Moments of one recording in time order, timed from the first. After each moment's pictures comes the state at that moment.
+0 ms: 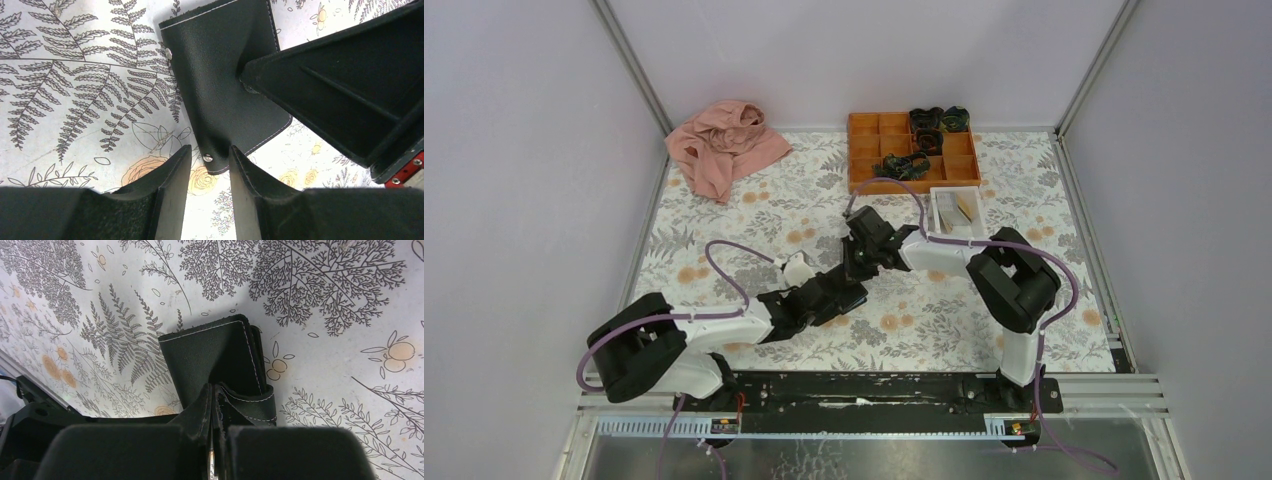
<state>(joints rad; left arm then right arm) -0.96 1.35 0.48 -0.05 -0.36 -1.31 0.81 1.90 1.17 -0.24 -0.18 0.66</state>
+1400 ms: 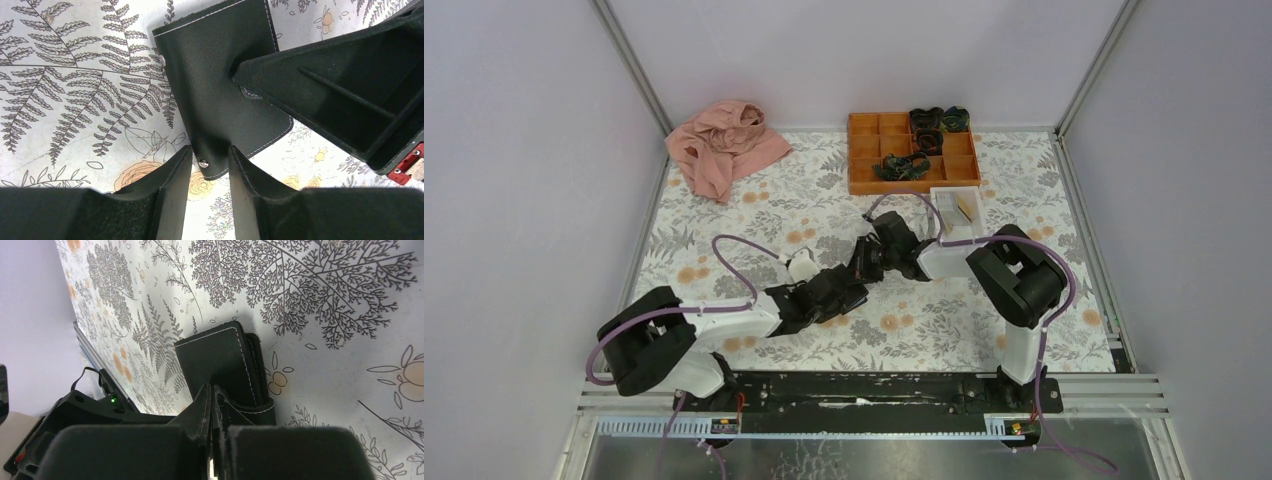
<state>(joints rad) -0.95 1.42 0.56 -0.12 -0.36 -1.31 0.70 1.90 0.93 0.17 -0.42 0.83</state>
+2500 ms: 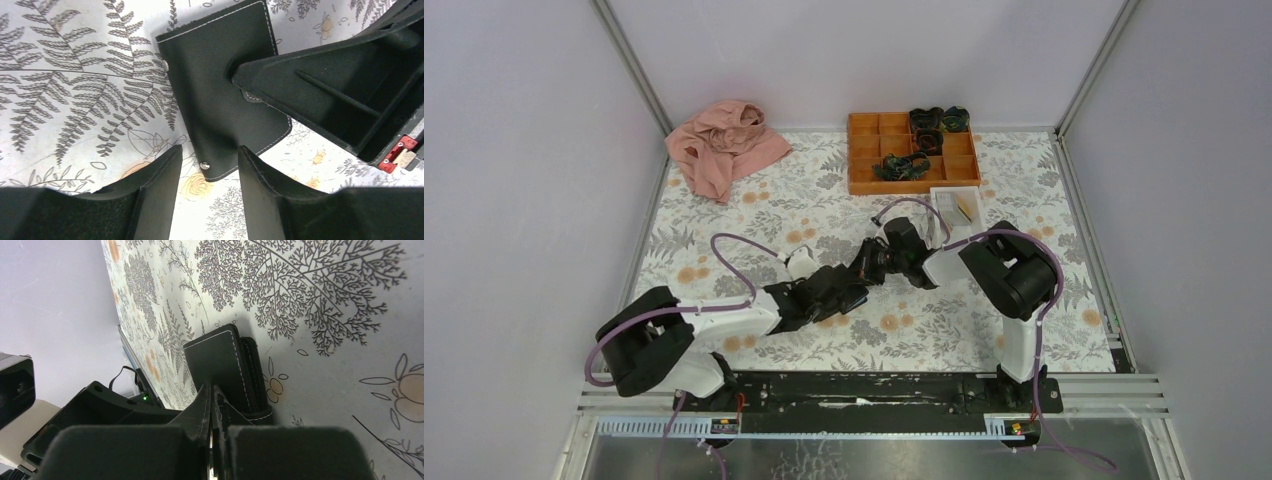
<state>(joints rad) -0.94 1.41 0.57 -0.14 -0.35 -1.31 0.66 1.97 0.81 0.46 -0.53 0.99</state>
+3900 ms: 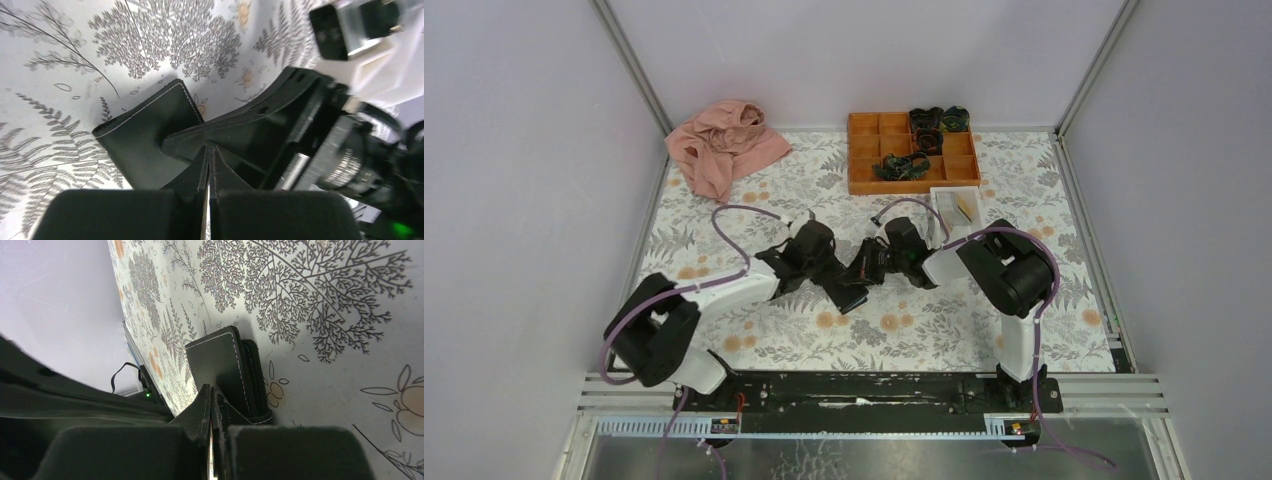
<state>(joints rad) -0.69 1.44 0.76 -0.12 -0.09 -1.08 0.65 2.00 0.81 0.50 -0.57 1.00</state>
